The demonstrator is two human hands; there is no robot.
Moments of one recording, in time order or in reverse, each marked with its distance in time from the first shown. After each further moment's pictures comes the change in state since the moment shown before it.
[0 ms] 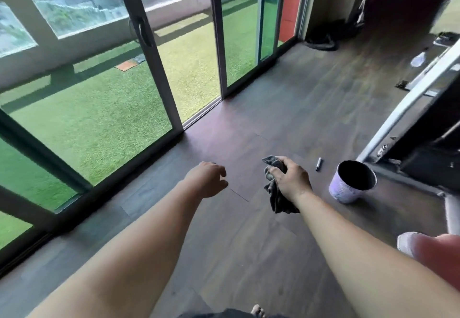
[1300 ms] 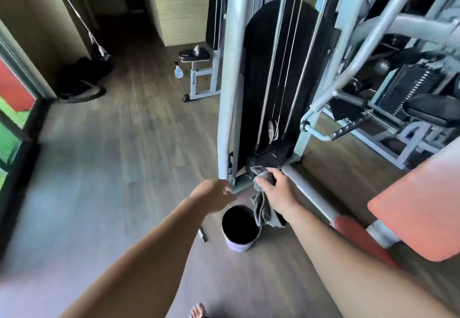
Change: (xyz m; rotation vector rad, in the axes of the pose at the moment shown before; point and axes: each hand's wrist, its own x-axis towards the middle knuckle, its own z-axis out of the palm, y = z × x) left_hand 0.564 0.488 -0.076 0.089 -0.402 0.912; right_hand 0.355 0.091 -0.364 0.183 0.953 0.453
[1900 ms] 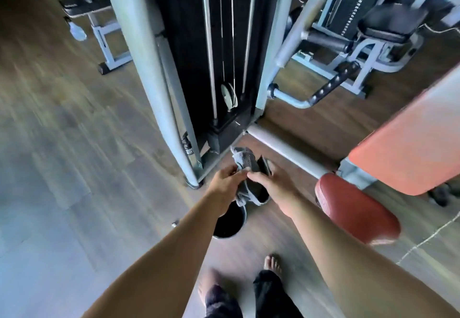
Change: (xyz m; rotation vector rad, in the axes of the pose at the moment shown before) left_hand 0.219 0.057 0.067 -1.166 -0.310 -0.144; right_hand 0.148 0.092 -0.002 0.272 0.058 0.340
